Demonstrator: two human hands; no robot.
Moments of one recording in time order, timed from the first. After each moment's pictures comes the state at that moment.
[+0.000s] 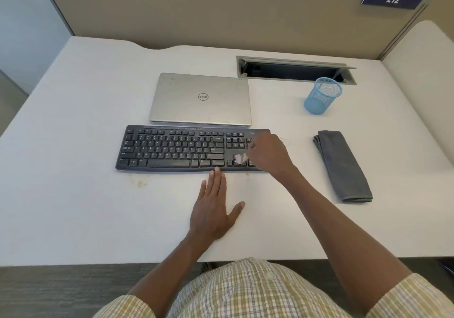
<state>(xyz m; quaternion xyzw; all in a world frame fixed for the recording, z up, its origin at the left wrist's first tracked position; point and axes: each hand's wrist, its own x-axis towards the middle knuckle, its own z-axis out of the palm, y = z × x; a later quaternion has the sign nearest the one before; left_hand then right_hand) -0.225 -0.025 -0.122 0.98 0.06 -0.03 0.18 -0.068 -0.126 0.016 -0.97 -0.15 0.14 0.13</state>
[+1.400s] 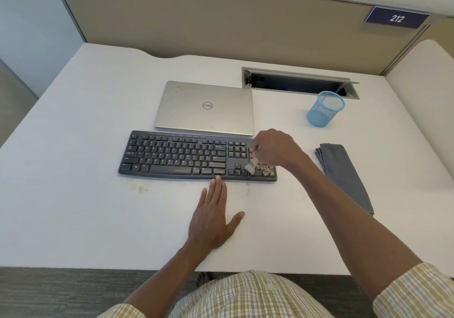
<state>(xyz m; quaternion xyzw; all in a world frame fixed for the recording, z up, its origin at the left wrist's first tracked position) -0.225 -0.025 -0.126 0.98 0.06 0.00 0.18 -0.030 -0.132 0.038 -0.95 -0.28 0.14 0.02</state>
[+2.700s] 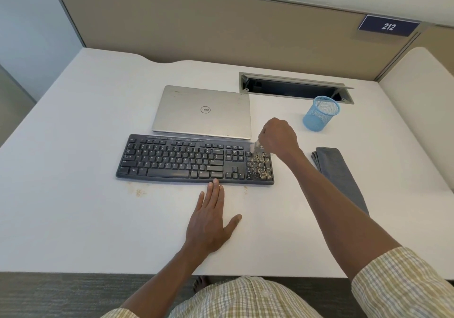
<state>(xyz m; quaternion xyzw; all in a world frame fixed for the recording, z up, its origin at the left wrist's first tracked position) -0.226 -0.025 -0.123 0.98 0.06 0.00 0.17 0.002 -0.129 0.029 -0.98 -0.11 0.06 0.15</state>
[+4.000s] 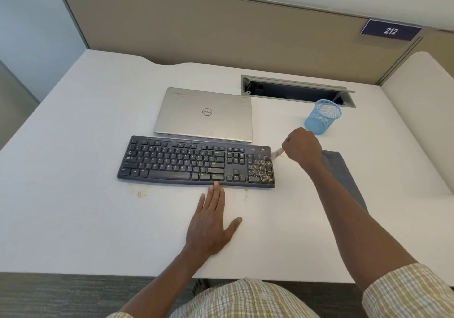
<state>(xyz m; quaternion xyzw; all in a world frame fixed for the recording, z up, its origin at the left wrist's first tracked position) -0.226 -0.026 -0.121 0.98 0.06 0.01 0.18 0.025 -0.183 0.009 -0.99 -0.04 0.04 0.12</state>
